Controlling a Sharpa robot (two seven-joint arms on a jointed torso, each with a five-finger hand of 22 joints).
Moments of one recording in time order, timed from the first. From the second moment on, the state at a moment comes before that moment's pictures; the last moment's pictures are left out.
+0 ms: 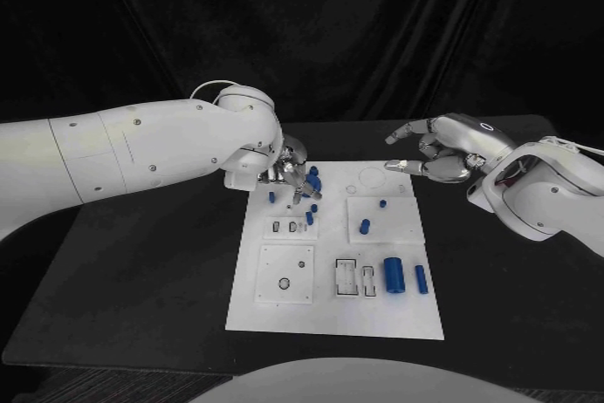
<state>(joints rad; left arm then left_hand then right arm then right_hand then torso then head) 1.52 -0.55 -0.21 1.39 -0.98 0.42 -0.58 1.16 0.20 -0.17 0.25 0.19 0.88 0.05 0.59 0.61 1.47 -0.02 1.57 1.31 1.47 -0.06 1.57 1.31 0.01 1.47 0.06 1.57 1.31 1.39 -1.02 -0.21 1.68 -1.41 -0.48 0.06 1.19 0.00 0.03 0.28 0.17 0.62 0.10 0.34 0.13 1.46 -0.01 1.57 1.31 1.47 -0.07 1.47 1.31 0.08 1.47 0.04 1.25 1.31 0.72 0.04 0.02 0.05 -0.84</state>
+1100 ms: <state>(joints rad) 1.44 -0.53 -0.21 1.35 -0.98 0.42 -0.56 1.16 0.20 -0.13 0.22 0.20 0.91 0.05 0.54 0.62 1.47 -0.02 1.57 1.31 1.47 -0.06 1.57 1.31 0.01 1.47 0.06 1.57 1.31 1.37 -1.01 -0.21 1.66 -1.41 -0.48 0.07 1.19 0.00 0.03 0.28 0.18 0.62 0.10 0.34 0.13 1.47 0.00 1.57 1.31 1.47 -0.07 1.47 1.31 0.08 1.47 0.04 1.25 1.31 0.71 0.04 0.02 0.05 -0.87</state>
